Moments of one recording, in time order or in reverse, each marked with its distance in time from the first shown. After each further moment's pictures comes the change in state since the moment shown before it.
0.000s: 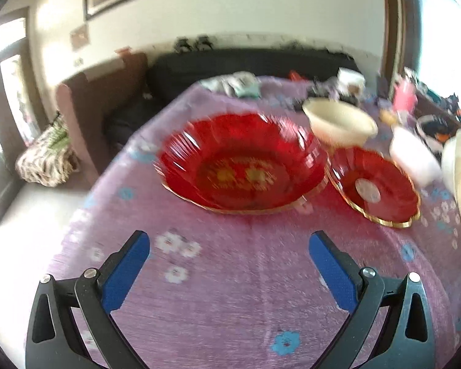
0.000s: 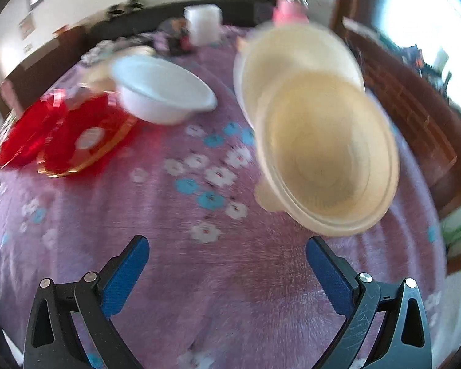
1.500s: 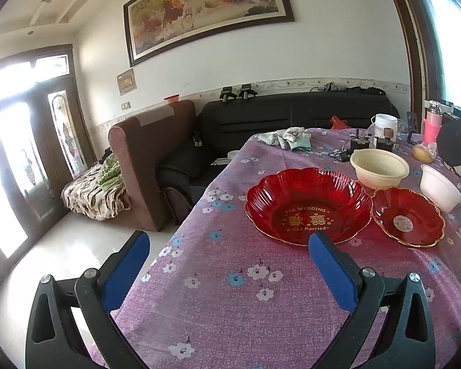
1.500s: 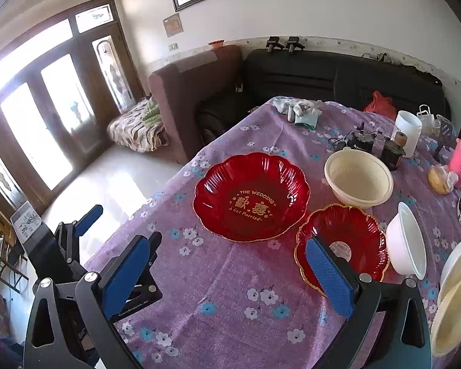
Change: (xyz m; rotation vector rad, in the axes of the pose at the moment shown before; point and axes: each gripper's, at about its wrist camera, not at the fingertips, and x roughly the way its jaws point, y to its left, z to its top) left arm -0.061 0.035 0.004 0.021 -0.203 0.215; right arm -0.099 0.220 0.089 -0.317 -0.162 0.559
